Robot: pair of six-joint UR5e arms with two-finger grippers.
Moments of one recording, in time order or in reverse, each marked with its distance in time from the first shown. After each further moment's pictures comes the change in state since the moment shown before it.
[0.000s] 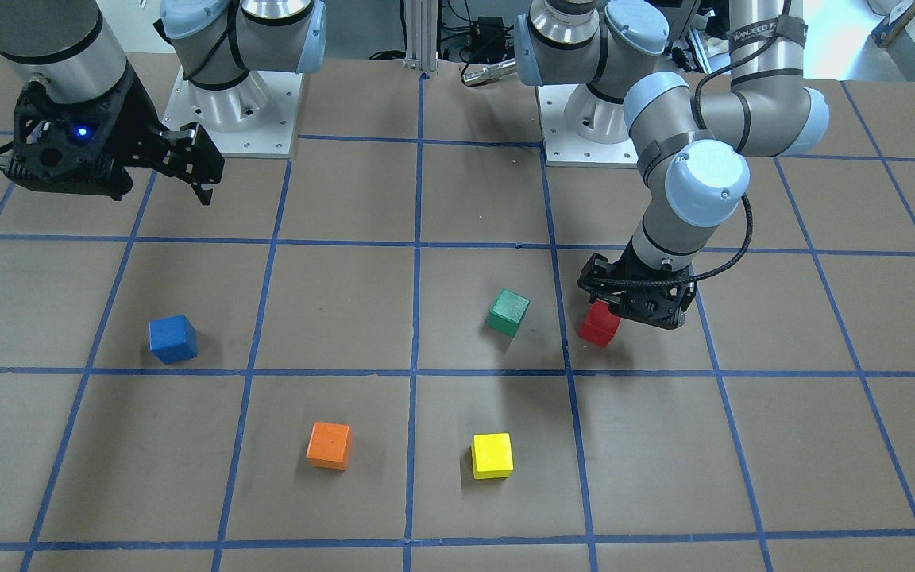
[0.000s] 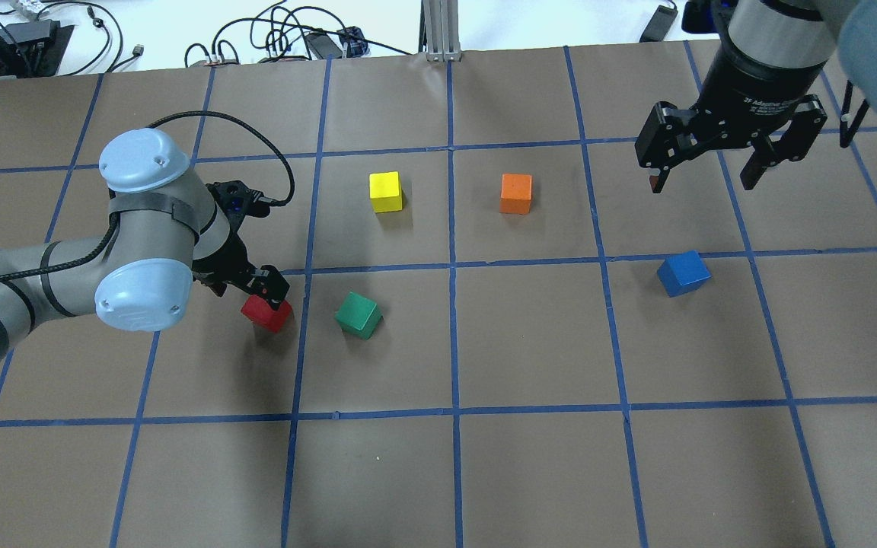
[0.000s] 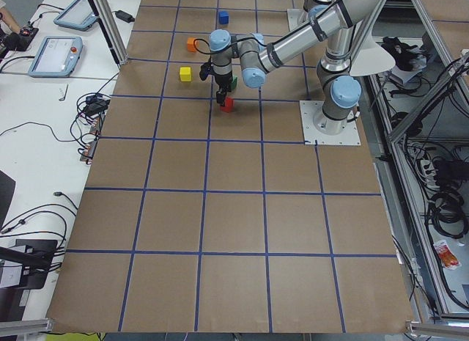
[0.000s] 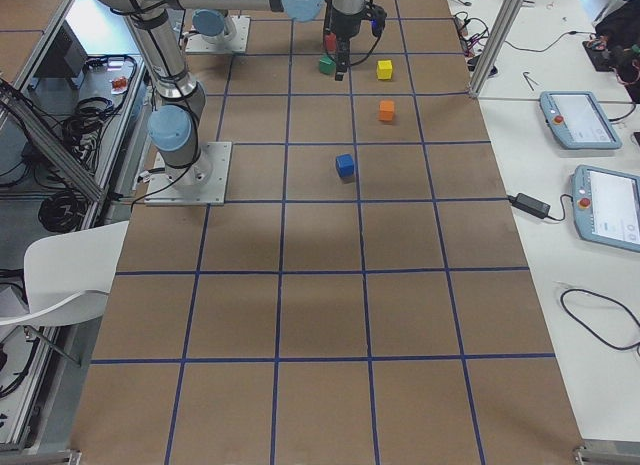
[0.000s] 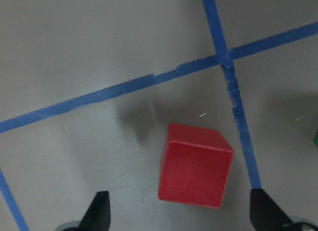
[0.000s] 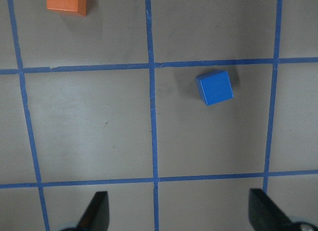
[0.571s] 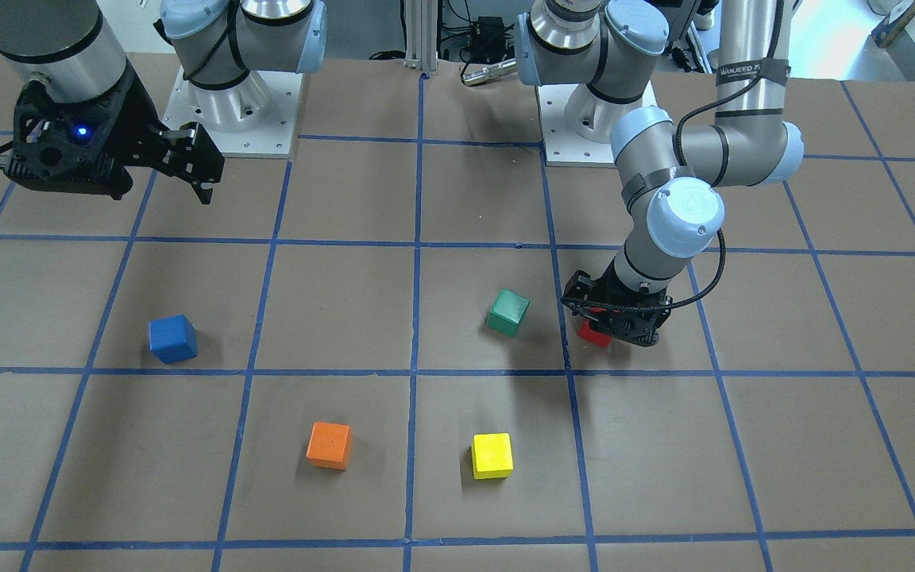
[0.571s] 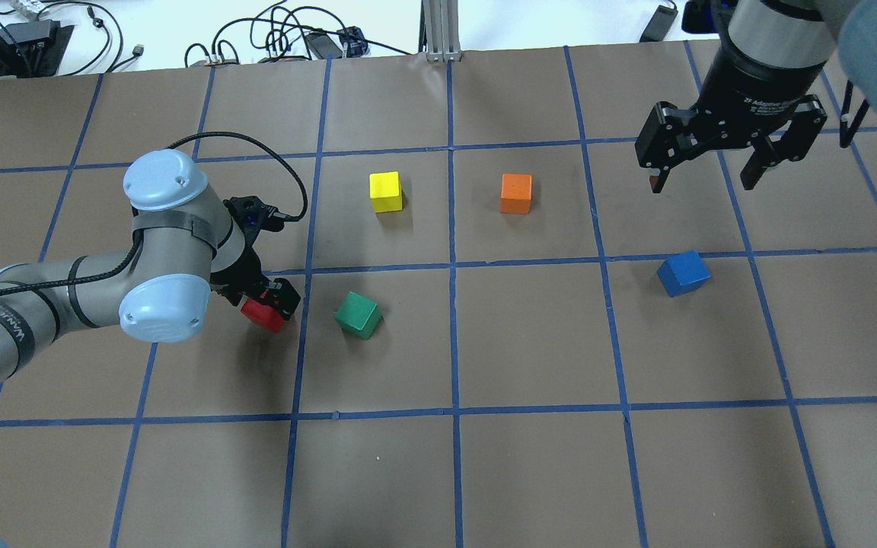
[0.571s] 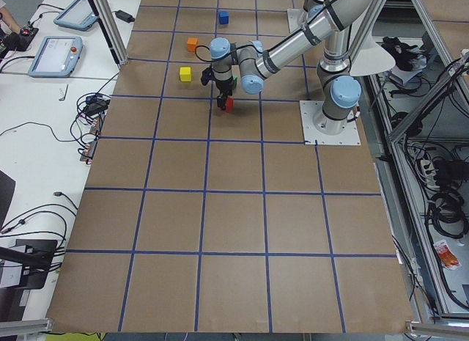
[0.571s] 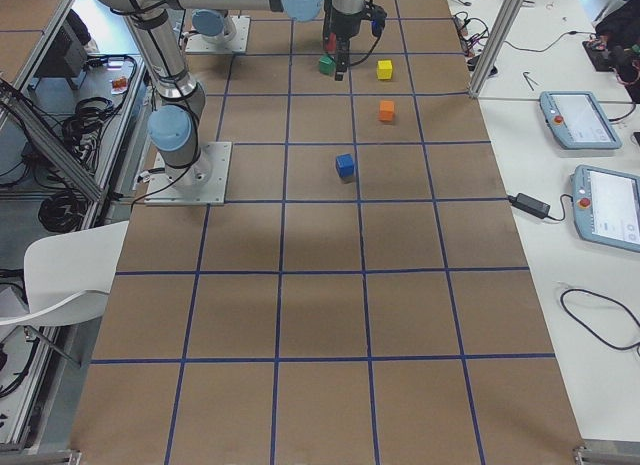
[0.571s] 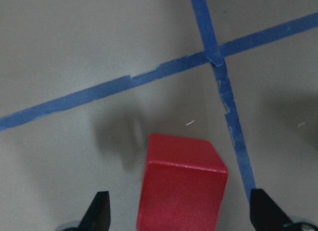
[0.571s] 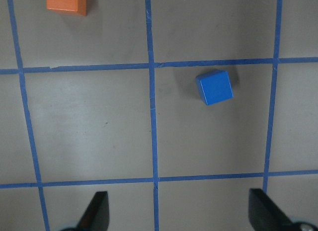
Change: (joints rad) left arm -0.008 -0.046 -0.040 0.099 -0.008 0.029; right arm 0.000 0.000 0.000 0.000 0.000 0.000
